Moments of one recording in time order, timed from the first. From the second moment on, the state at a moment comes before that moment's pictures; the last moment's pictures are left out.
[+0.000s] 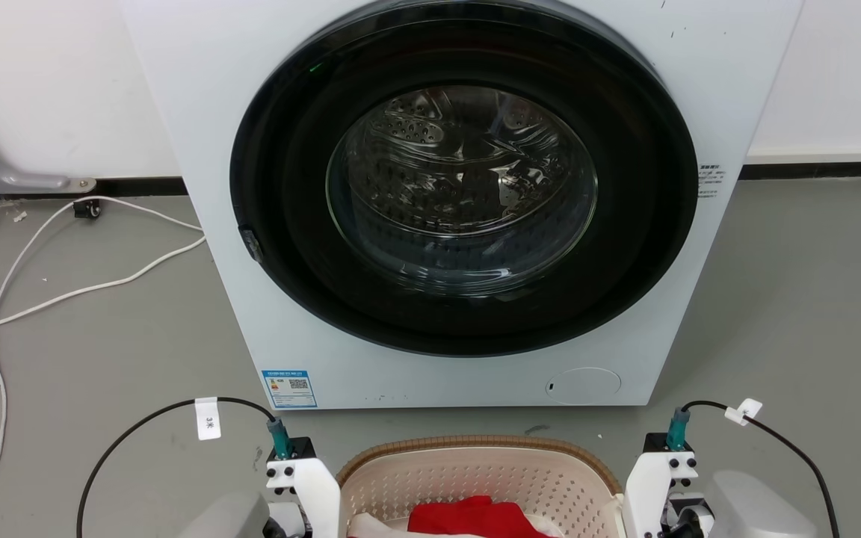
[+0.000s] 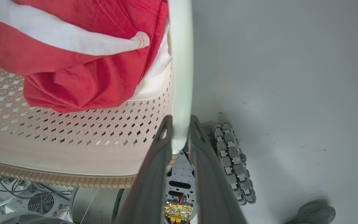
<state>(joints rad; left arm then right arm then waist) -0.60 0.11 -0.83 1.28 -1.03 -0.13 0.65 -0.57 -0.06 0.37 1.29 0.47 0.13 0.80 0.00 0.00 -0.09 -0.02</state>
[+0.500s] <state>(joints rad) -0.60 0.11 -0.85 1.28 -1.04 -0.13 0.62 -0.58 -0.06 0.37 1.29 0.47 0.13 0.79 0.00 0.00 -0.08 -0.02</state>
